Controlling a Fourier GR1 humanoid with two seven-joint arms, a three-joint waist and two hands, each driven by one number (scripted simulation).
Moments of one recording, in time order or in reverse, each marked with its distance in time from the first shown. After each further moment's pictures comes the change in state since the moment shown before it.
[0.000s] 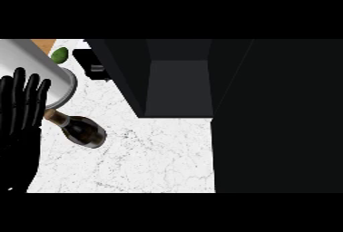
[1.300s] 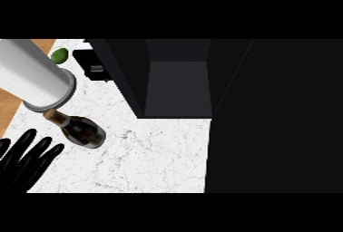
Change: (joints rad) left arm 0.282 0.184 0.034 -0.202 0.753 -0.401 0.254; right arm 0.137 -0.033 0.071 -0.306 -0.236 0.117 0.293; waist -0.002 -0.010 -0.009
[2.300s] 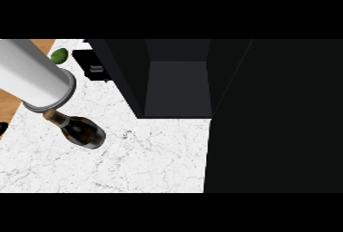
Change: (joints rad) left arm -0.095 0.067 0.287 0.023 0.204 0.075 0.171; right arm -0.133 0.005 -0.018 -0.018 0.027 -0.059 0.144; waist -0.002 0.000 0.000
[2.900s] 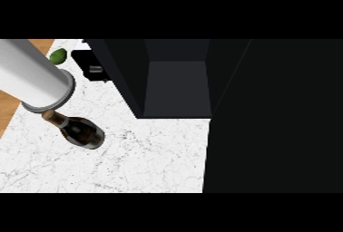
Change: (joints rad) left arm -0.081 0.040 0.114 0.193 0.015 -0.066 0.027; right arm -0.014 0.009 0.016 -0.012 0.020 -0.013 0.033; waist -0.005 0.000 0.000
